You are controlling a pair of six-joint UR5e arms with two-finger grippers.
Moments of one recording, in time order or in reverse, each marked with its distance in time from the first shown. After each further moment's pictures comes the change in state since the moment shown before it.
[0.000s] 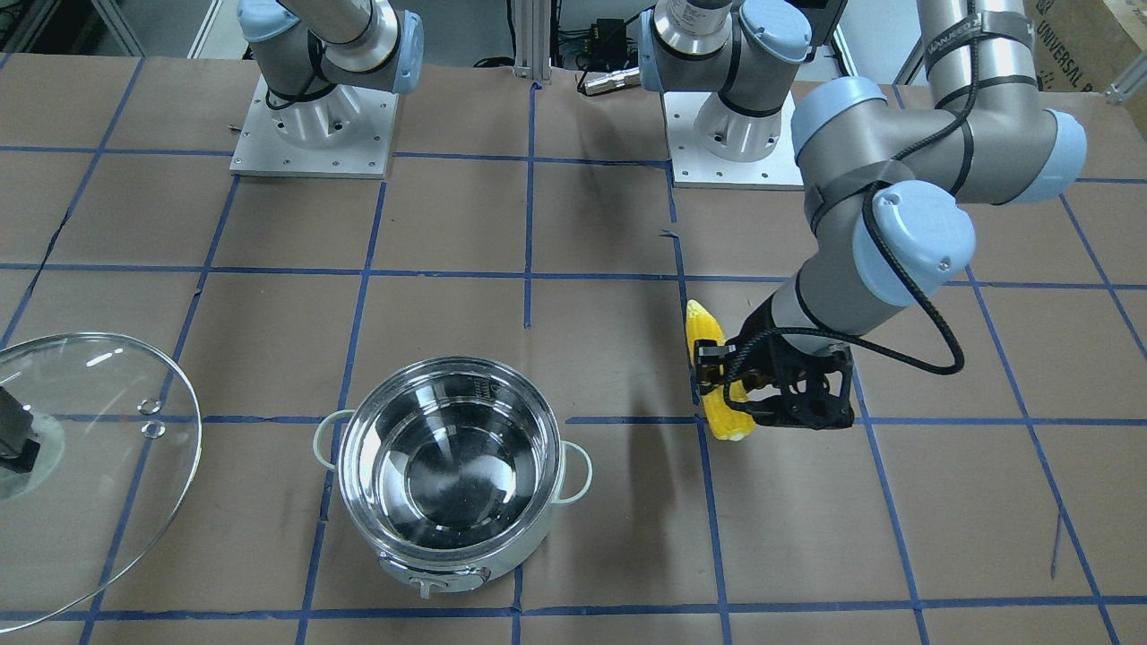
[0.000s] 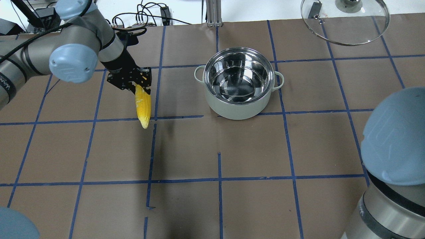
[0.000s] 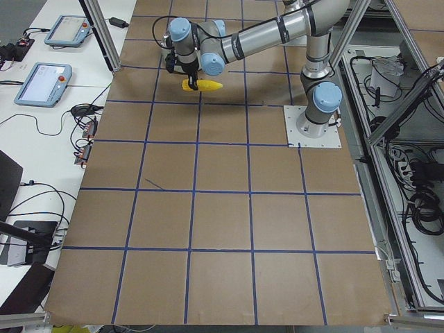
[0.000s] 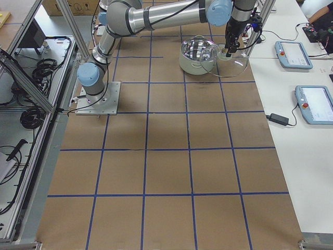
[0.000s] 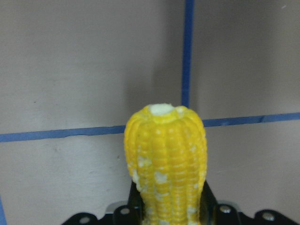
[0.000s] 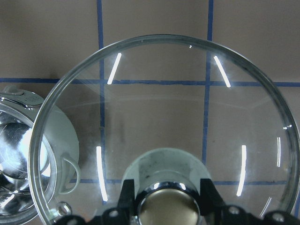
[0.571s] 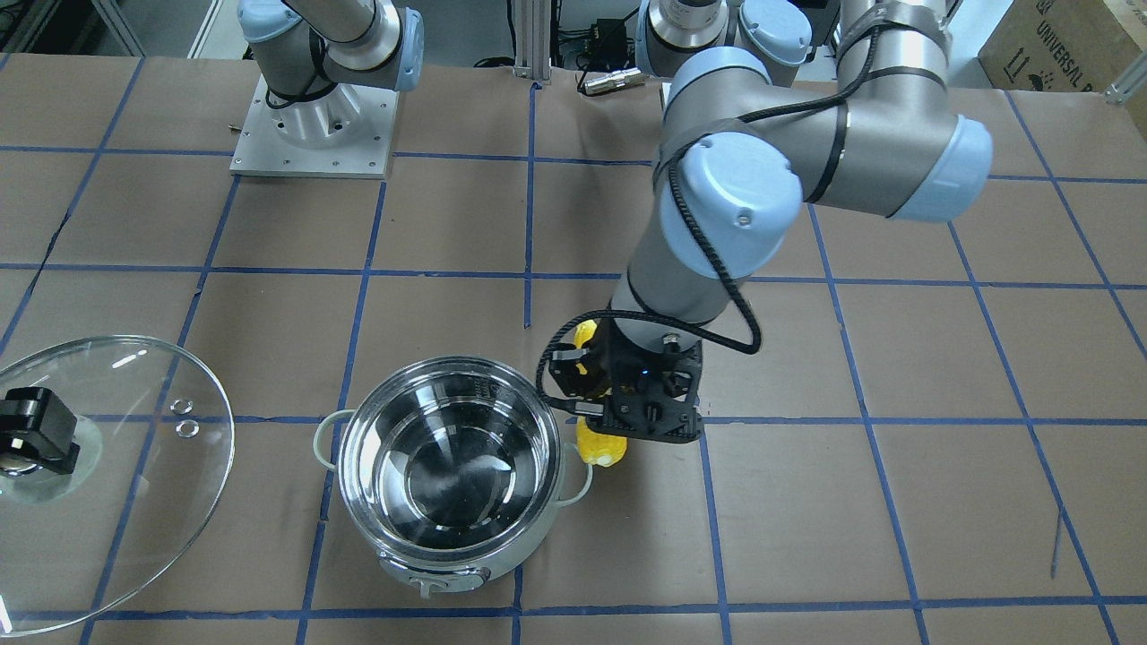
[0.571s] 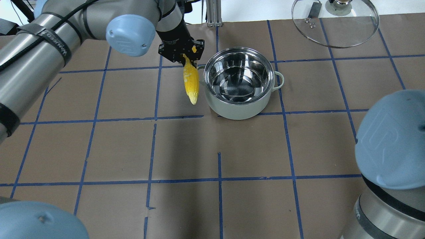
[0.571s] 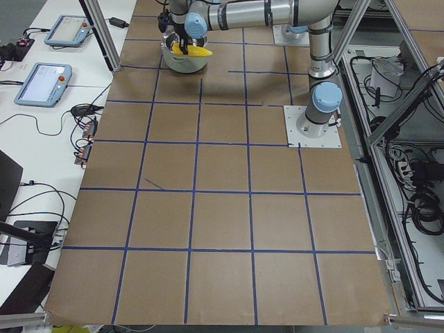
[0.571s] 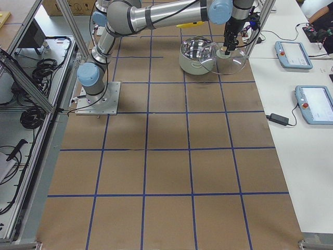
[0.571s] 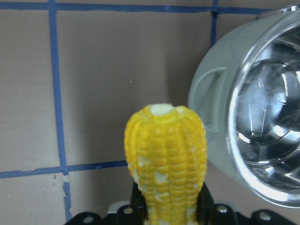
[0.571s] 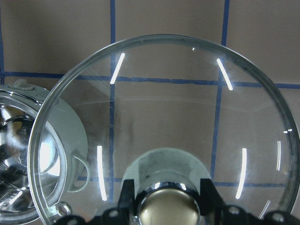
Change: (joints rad) left arm -0.243 -0.145 0.282 -0.005 0.026 -0.147; right arm 0.029 0.004 0.008 -0.002 -0.003 0.005
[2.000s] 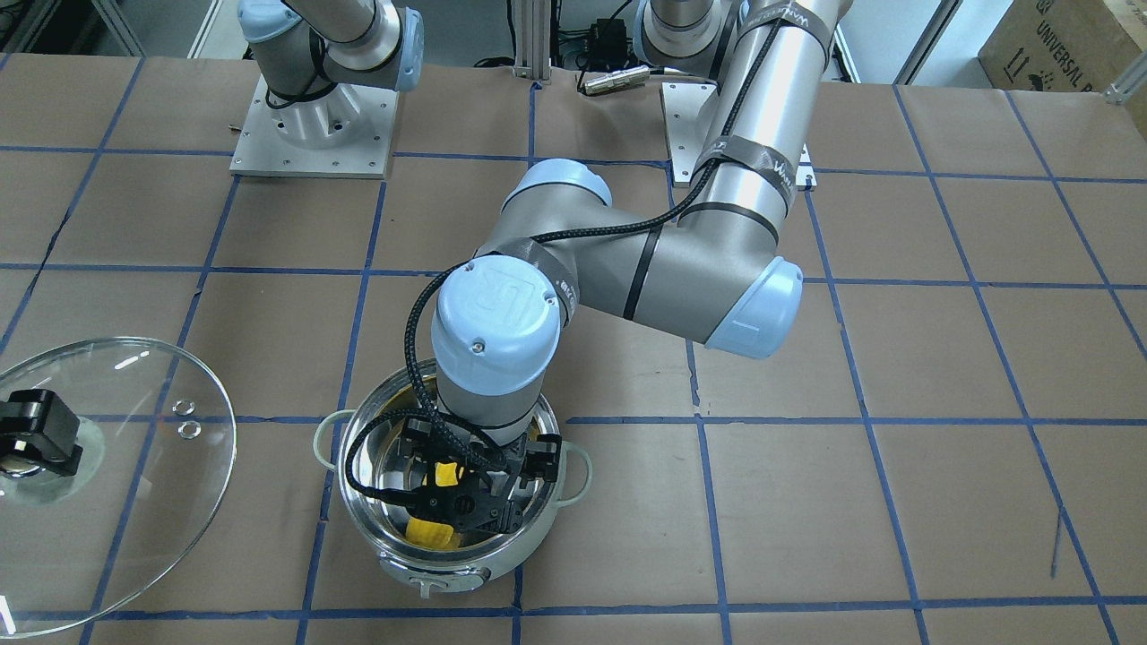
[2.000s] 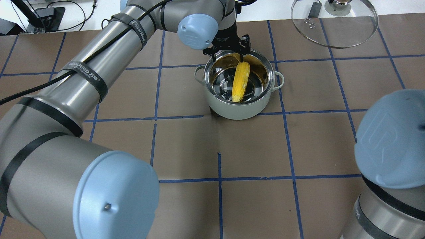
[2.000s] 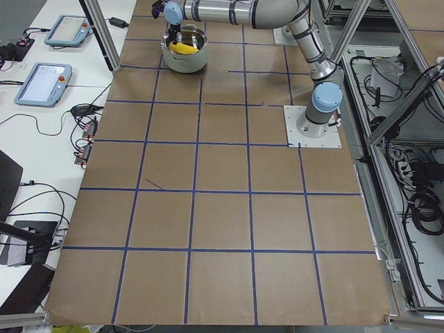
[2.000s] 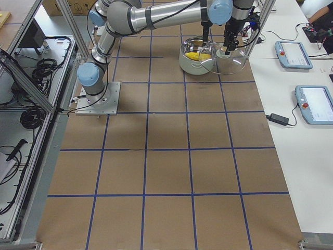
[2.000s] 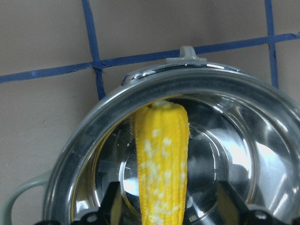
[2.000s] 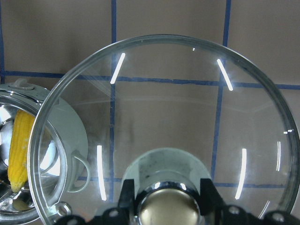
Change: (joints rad) left arm -0.111 -0.240 0.270 -0.048 0.061 -0.062; right arm 0.001 0.001 0.000 -0.002 0.001 -0.004
